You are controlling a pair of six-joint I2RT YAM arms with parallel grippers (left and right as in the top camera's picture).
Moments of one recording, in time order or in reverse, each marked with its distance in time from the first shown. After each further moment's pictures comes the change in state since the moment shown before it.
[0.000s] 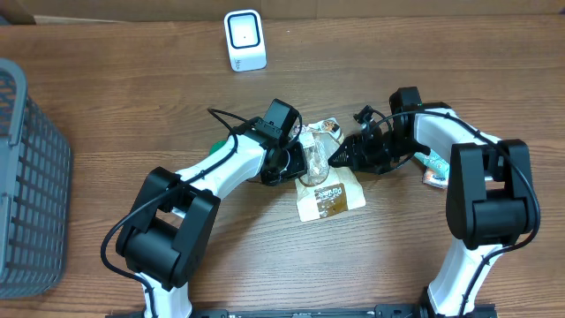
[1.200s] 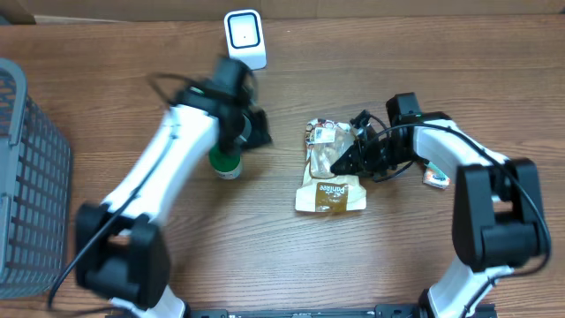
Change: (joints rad) left arm 0.254 -0.193 0.308 -0.484 0.029 0.285; right arm 0.039 -0.168 -0.090 0.007 -0.033 0.056
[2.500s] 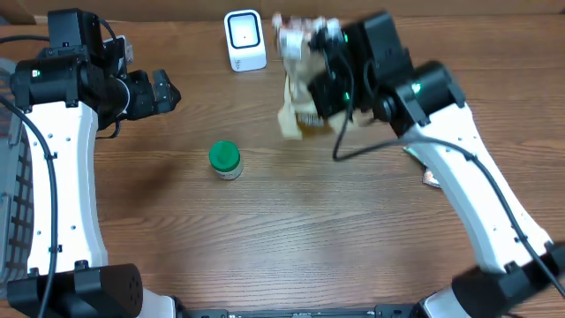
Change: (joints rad) left arm 0.401 -0.090 0.306 -0.307 -0.207 0.319; right arm 0.354 -0.163 0.735 -0.231 0.690 0.044
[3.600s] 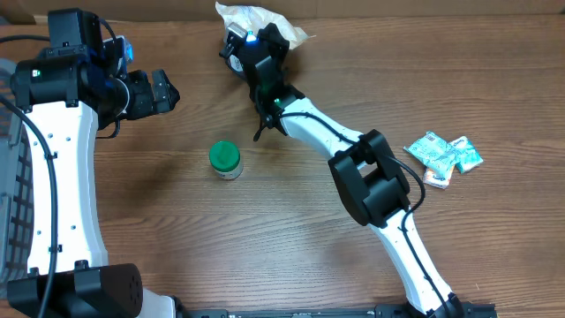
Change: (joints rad) left arm 0.000 0.002 0.000 0.002 -0.010 0.000; right arm 0.154 0.827 0.130 1.320 0.878 -1.114
